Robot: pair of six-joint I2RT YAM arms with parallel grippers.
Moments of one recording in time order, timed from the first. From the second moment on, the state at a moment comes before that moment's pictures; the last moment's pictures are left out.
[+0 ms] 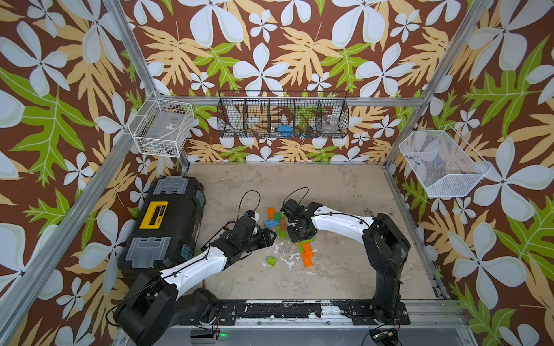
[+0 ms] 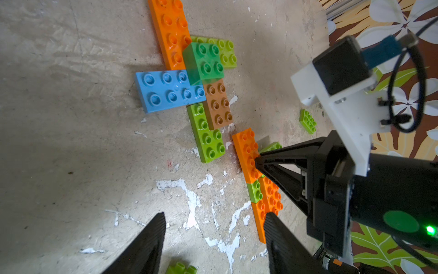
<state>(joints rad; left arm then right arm) -0.58 1.20 0.51 -0.02 0.19 -0.83 0.79 1.93 1.36 -0.83 0.08 0.46</state>
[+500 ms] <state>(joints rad) -0.58 1.21 0.51 -0.02 0.20 -0.83 0.81 1.94 1.36 -0.85 0.10 0.46</state>
